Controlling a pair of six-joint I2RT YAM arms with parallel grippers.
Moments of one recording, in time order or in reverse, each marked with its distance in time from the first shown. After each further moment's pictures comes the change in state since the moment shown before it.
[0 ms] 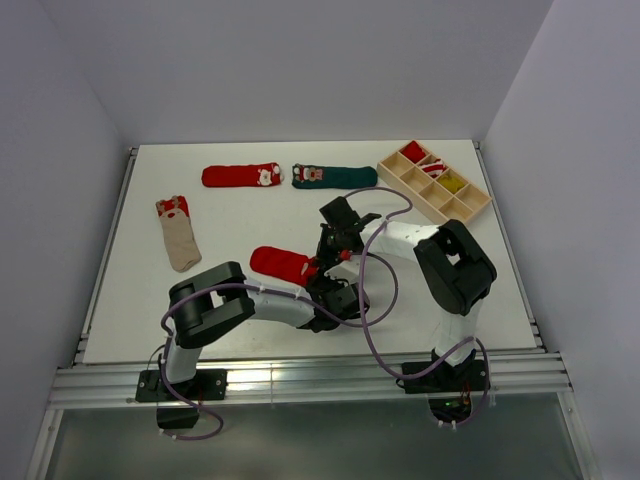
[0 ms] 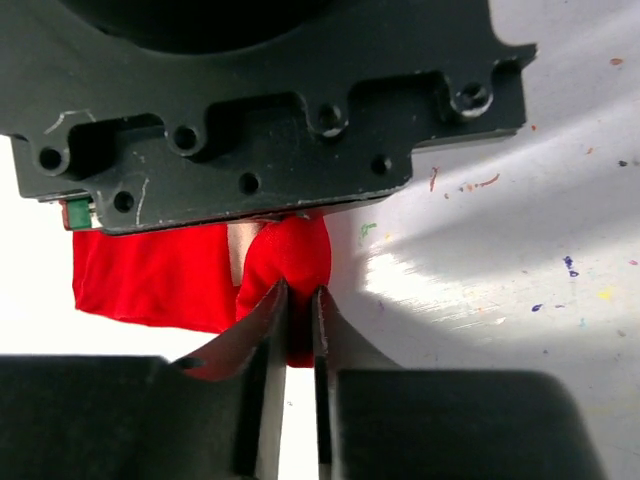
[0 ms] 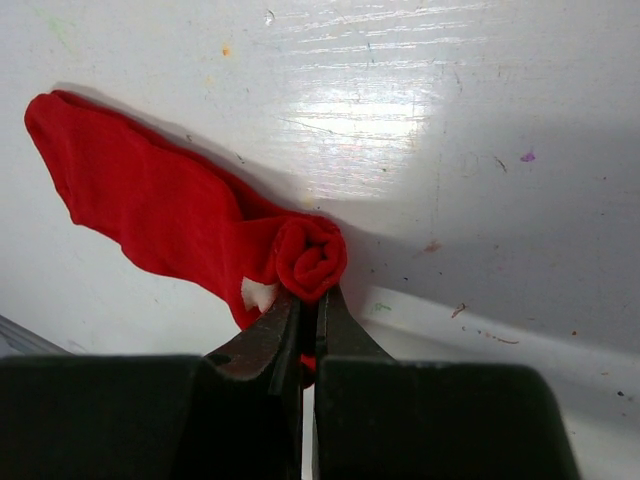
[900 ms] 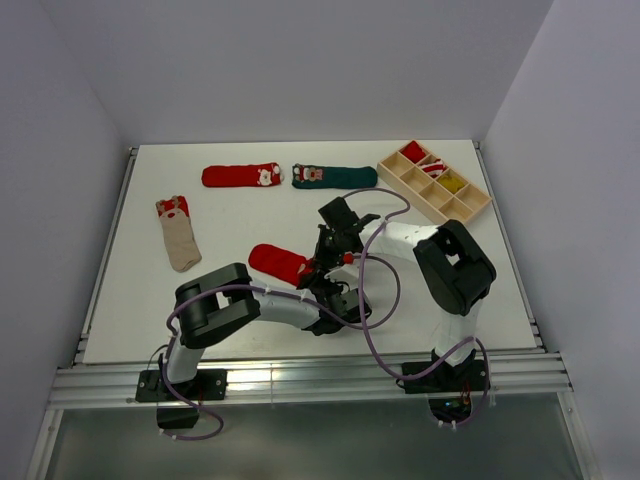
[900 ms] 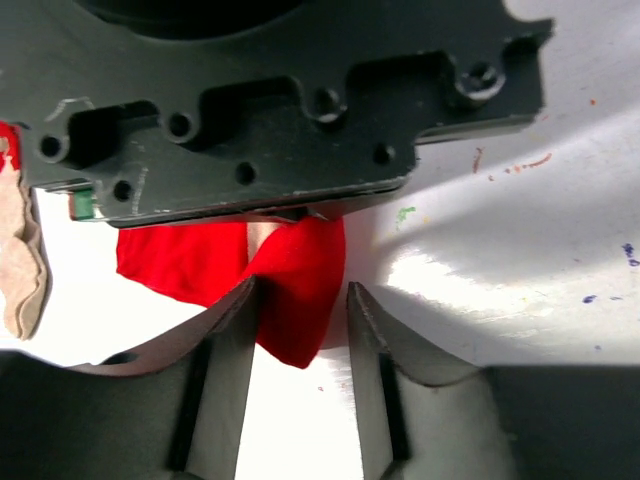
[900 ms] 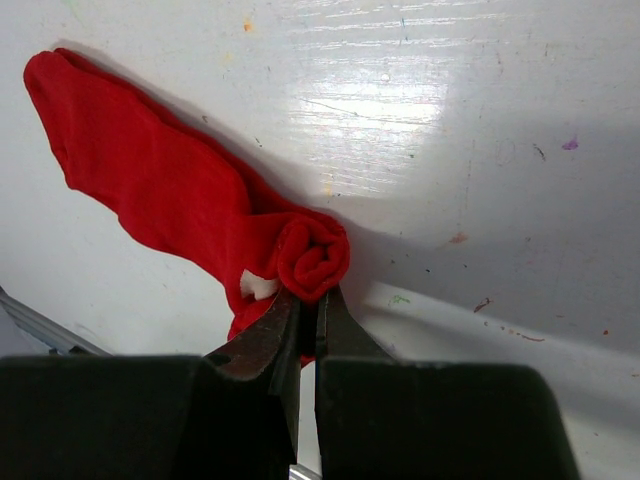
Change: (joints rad) left arm -0.020 0.031 0.038 -0.114 -0.090 -0.042; right arm 0.000 0.001 -0.001 0.009 -0.035 -0.001
